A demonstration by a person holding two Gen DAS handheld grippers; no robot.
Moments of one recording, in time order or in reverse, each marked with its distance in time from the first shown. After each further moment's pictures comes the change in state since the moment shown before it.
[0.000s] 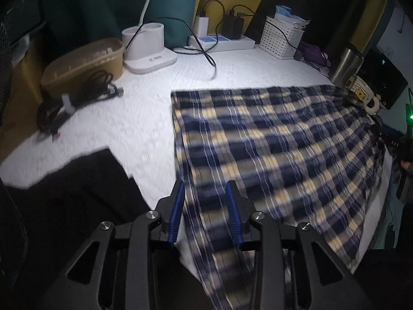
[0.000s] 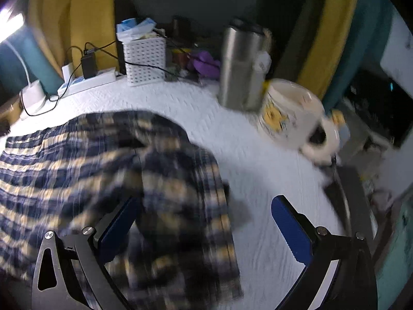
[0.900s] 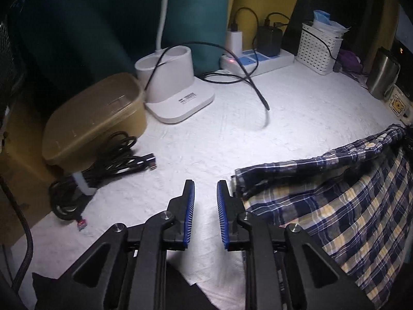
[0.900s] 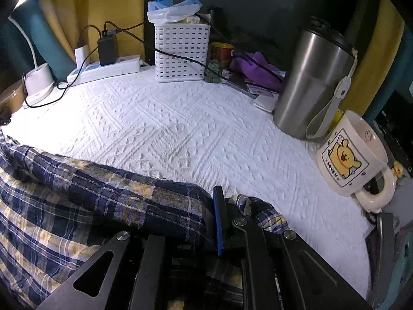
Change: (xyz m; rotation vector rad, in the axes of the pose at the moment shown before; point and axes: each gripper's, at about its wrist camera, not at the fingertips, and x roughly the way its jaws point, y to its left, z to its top) left arm 0.043 0.046 0.091 0.085 -0.025 0.165; right arm 0.066 0.064 0.056 -0.156 0.022 0.063
